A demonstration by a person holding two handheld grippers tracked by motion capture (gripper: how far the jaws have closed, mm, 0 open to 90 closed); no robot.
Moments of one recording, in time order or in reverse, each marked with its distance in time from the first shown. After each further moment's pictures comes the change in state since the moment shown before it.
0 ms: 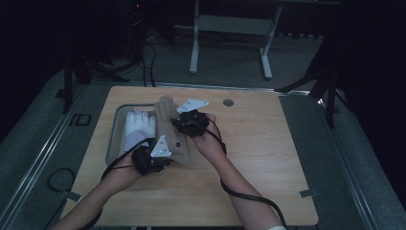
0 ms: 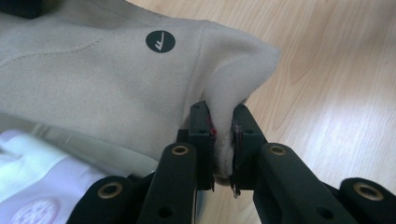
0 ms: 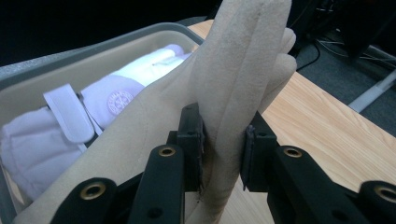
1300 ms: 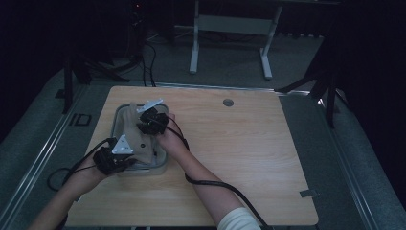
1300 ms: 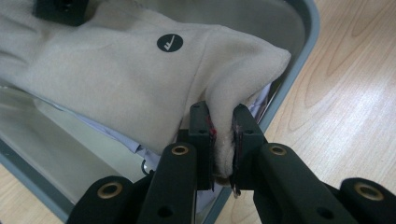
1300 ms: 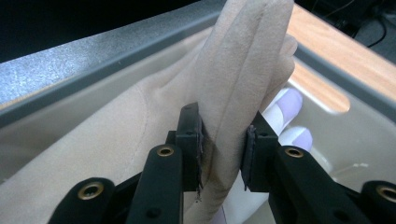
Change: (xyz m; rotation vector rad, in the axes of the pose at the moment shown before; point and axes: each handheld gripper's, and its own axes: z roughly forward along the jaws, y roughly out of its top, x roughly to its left) left arm 0.042 -0.082 -0.023 0.101 0.061 -0.152; right arm 0.043 0.024 0.118 0.119 0.134 0.024
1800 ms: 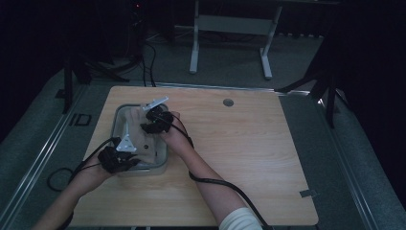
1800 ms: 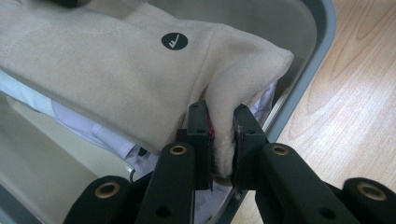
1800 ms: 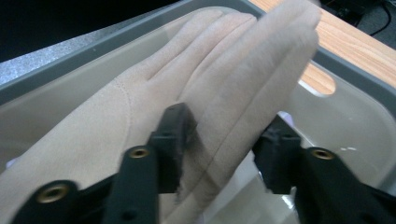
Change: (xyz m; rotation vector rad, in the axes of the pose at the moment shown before) left arm 0.003 0.002 0.014 0.010 -0.036 -0.027; right arm -0.018 -0.006 -0.002 0.013 0.010 0.027
